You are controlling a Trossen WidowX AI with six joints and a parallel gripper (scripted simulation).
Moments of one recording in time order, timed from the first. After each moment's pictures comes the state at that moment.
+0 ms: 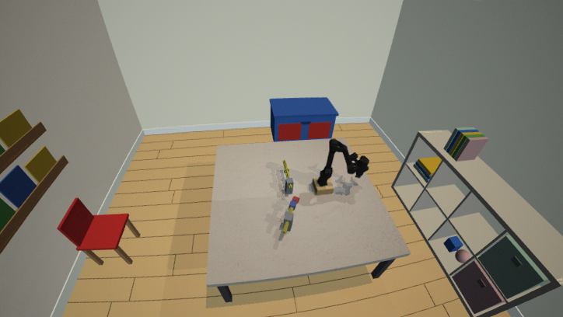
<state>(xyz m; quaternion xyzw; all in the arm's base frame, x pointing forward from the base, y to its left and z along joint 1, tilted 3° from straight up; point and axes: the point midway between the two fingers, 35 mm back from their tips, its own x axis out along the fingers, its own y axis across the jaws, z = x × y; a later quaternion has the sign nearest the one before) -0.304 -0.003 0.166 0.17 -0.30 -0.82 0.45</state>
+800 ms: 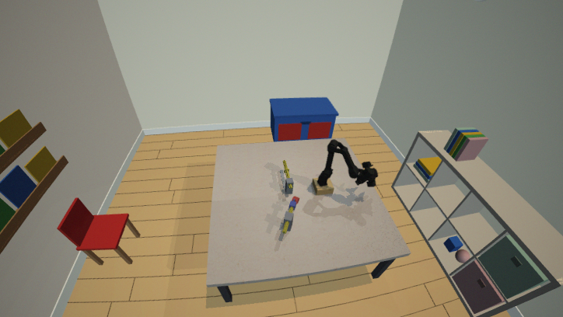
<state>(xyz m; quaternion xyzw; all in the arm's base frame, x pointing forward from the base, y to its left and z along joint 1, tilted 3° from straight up) -0.317 0.157 0.160 0.14 -0.42 -0.89 0.13</state>
